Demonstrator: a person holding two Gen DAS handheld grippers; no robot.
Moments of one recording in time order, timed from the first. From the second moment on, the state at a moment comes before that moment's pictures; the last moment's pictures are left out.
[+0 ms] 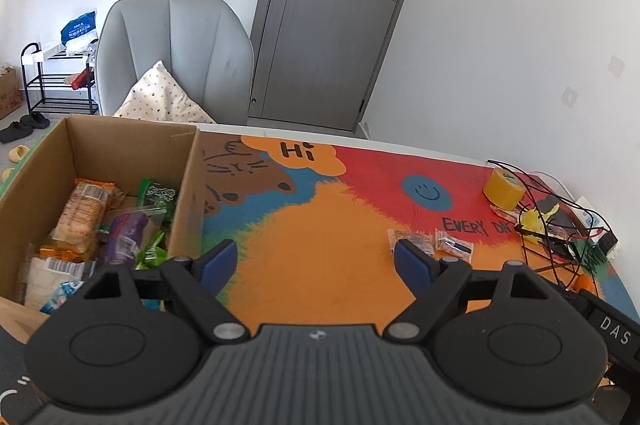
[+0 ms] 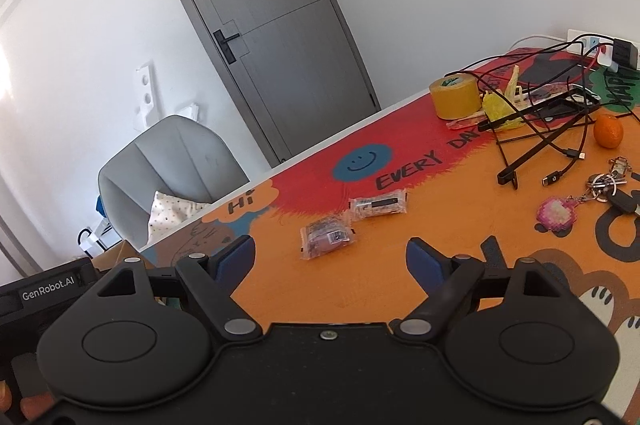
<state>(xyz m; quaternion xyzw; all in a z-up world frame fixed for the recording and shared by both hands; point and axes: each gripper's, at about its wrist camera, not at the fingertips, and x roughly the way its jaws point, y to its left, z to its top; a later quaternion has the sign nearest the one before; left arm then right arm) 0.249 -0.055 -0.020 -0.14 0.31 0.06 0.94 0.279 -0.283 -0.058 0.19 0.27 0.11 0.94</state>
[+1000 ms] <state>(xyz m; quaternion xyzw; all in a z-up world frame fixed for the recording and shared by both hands) 0.393 -0.127 -0.069 -0.12 0.42 0.07 0.90 0.402 -0.334 -0.097 0.24 0.35 0.09 0.90</state>
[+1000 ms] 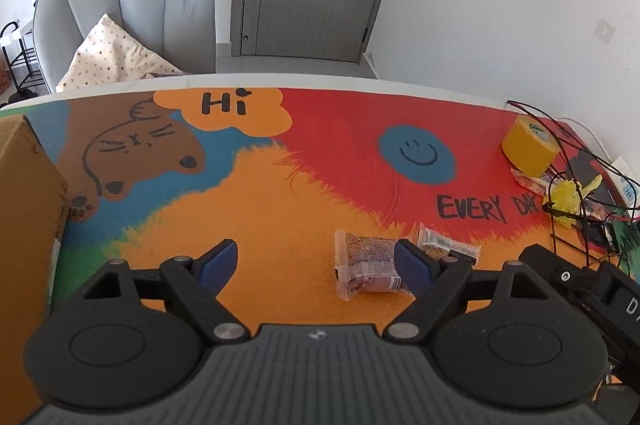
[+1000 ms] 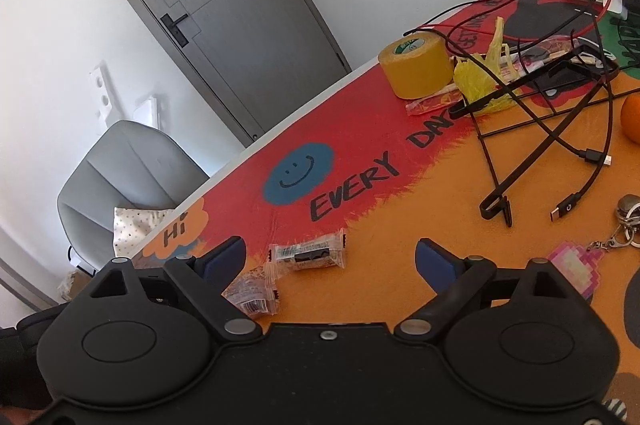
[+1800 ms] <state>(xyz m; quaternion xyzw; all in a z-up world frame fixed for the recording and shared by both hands) 0.428 -0.152 -0.100 -0.13 0.43 0.08 0.89 0.440 -0.323 -0.126 0.23 0.39 0.08 0.89</state>
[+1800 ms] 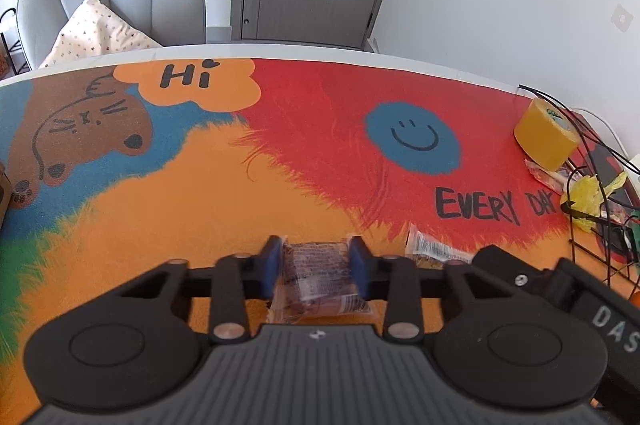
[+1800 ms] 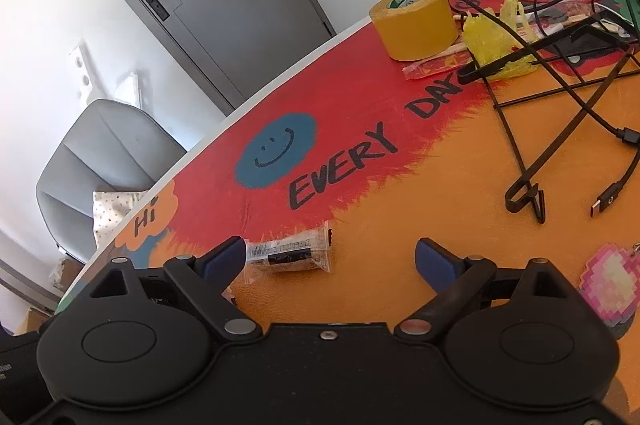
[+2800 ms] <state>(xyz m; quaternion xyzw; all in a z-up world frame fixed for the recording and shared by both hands) 0.372 -0.065 -0.078 -0.16 0.39 0.11 0.90 0.438 -0.250 -0.109 0.09 0.39 0.07 0.91</state>
